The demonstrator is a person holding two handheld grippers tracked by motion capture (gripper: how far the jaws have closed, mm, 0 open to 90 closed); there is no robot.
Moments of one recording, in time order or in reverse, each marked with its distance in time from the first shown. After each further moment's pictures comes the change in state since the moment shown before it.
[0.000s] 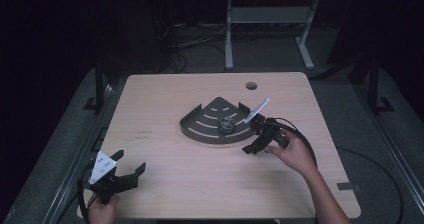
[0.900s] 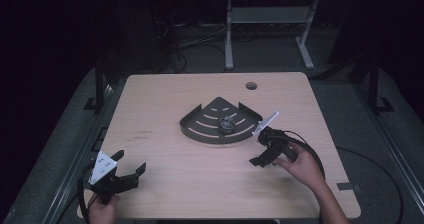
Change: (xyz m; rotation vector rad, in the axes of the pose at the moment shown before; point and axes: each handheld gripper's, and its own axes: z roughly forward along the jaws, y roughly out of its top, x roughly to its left) left arm -0.001 0.000 0.000 0.002 -0.004 0.008; right arm 0.013 -0.038 0.002 -0.001 0.006 0.006
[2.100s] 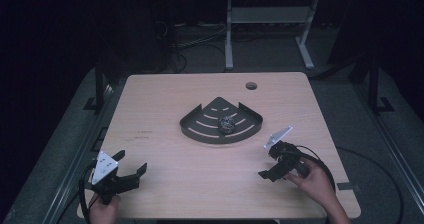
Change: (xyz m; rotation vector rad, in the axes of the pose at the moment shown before) left arm -0.003 0.000 0.001 0.002 -0.004 0.007; right arm 0.016 -0.045 -0.004 -0.022 -0.001 0.034
